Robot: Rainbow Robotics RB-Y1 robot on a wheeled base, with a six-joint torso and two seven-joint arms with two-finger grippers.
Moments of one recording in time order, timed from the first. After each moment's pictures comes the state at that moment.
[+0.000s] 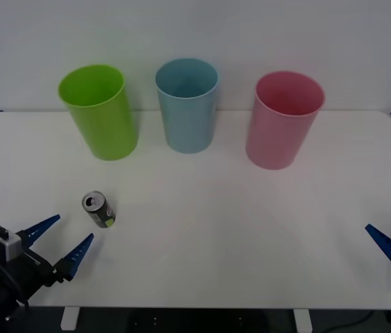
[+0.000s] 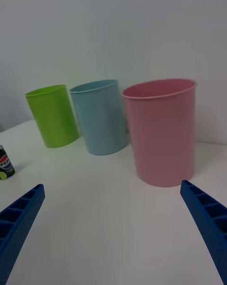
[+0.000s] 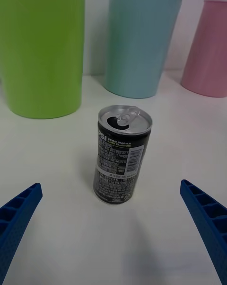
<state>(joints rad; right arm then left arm) 0.35 -0.40 -0.52 -1.66 0.96 -1.22 0.00 0.20 0.28 0.33 -1.35 -1.11 -0.97 -0.26</state>
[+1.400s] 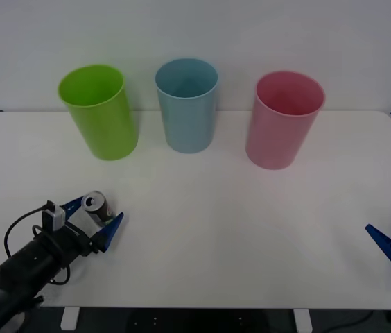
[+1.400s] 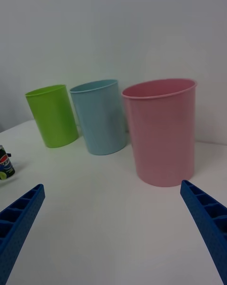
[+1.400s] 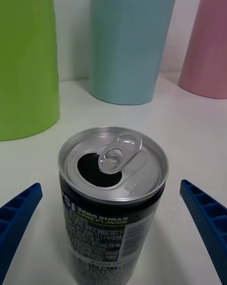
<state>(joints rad) 0.35 -0.40 -0.52 -1.66 0.96 -1.22 0.00 -0.06 0.25 0.27 -1.07 -1.11 -0.93 -0.41</state>
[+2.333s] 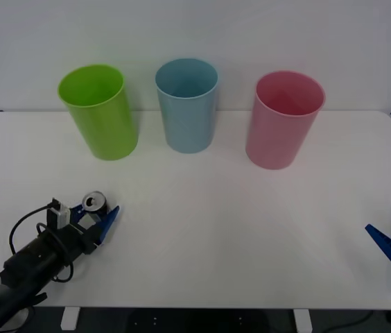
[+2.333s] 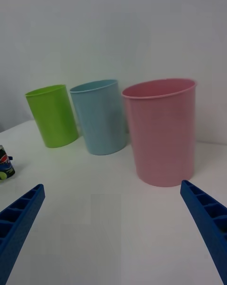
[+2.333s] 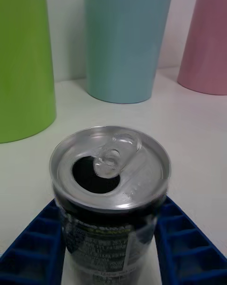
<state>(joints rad) 0.35 -0.40 -0.52 -1.66 0.96 -1.22 0.00 -0.09 0.25 0.26 -1.04 -1.12 -0.93 -0.44</state>
